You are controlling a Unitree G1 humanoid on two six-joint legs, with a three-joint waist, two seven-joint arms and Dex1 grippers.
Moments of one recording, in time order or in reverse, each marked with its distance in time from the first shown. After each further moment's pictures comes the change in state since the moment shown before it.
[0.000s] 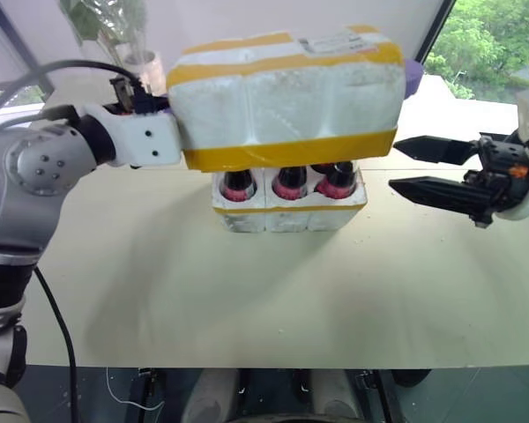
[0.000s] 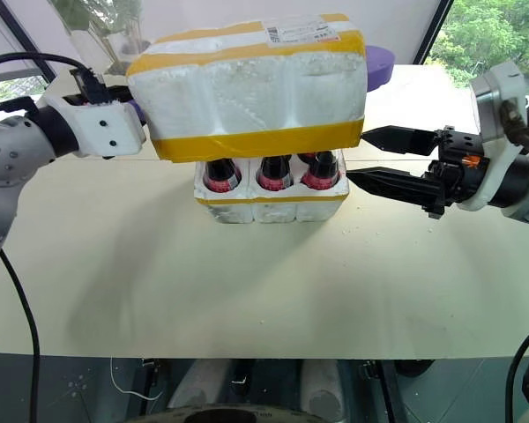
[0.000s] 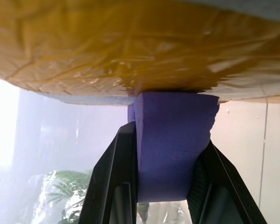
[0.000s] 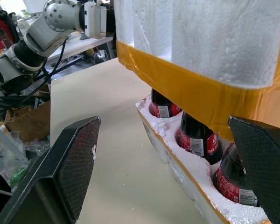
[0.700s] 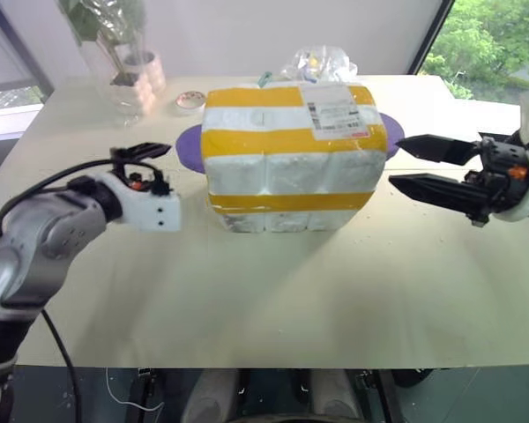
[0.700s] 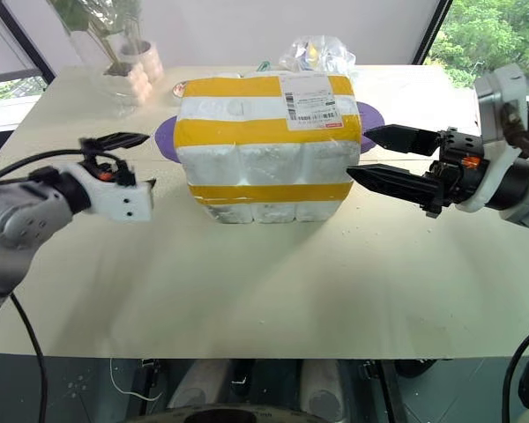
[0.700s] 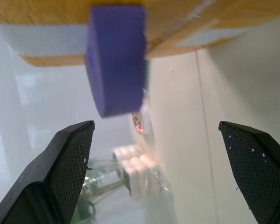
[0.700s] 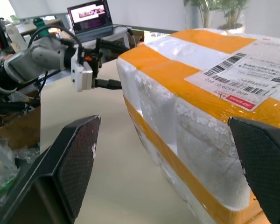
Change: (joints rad) left arm 0.448 0.004 0.146 -0.122 0.230 -0.122 0.099; right arm 0.021 0.025 -0.022 -0.017 0.008 -0.011 -0.044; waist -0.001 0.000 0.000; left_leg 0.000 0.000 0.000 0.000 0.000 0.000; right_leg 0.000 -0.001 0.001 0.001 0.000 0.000
